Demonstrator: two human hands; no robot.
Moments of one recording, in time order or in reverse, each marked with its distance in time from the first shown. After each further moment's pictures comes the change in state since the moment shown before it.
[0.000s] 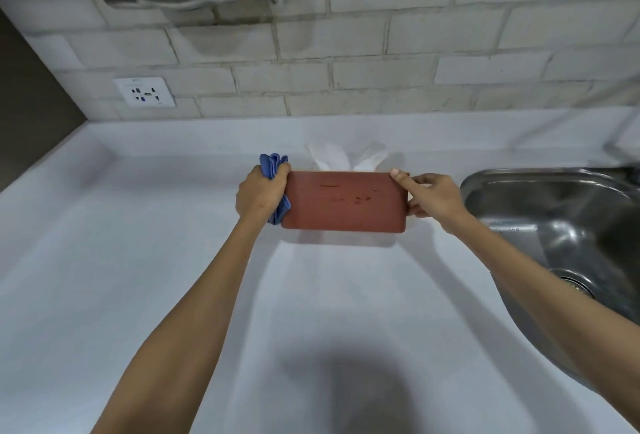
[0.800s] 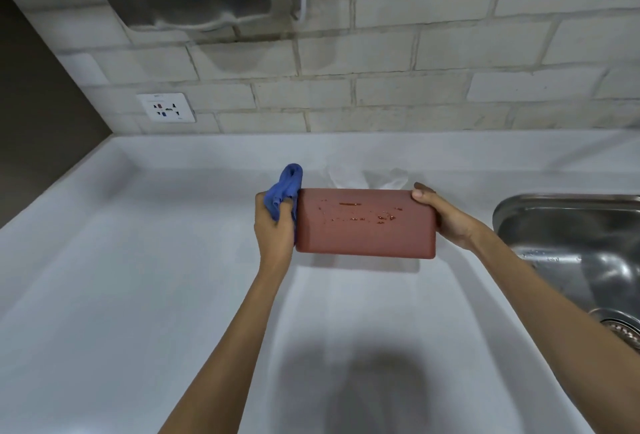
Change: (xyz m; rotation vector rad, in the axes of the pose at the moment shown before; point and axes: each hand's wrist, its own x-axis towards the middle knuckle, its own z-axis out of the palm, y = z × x) left_hand -0.021 -0.012 0.010 -0.573 0.104 0.120; right_hand 0.065 0.014 0.013 0.288 -0.556 0.095
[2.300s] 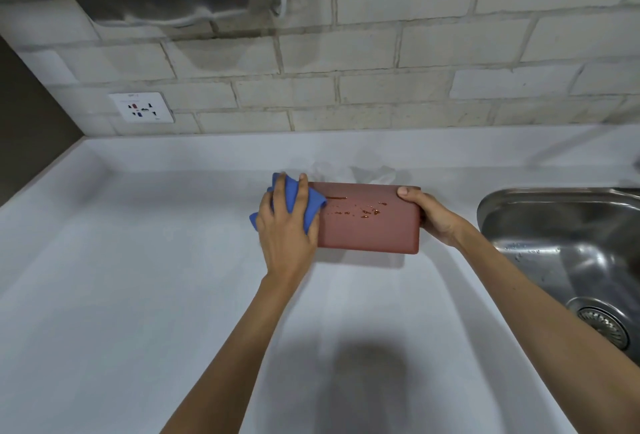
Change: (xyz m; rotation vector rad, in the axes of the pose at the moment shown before) left_hand -0.016 0.001 0.021 0.930 -0.047 0.566; right_hand 0.003 0.001 0.003 -0.037 0.067 -0.034
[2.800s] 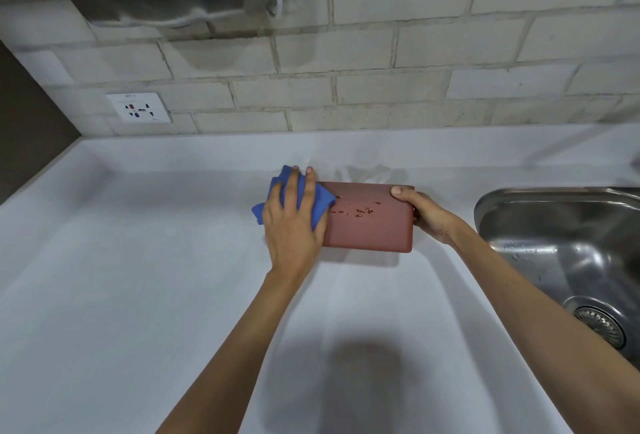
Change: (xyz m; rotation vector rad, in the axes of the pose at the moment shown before) left_hand 0.006 0.012 0.000 0.017 0.034 0.109; right_hand 0.006 0.001 -0.001 -0.026 -0.003 0.008
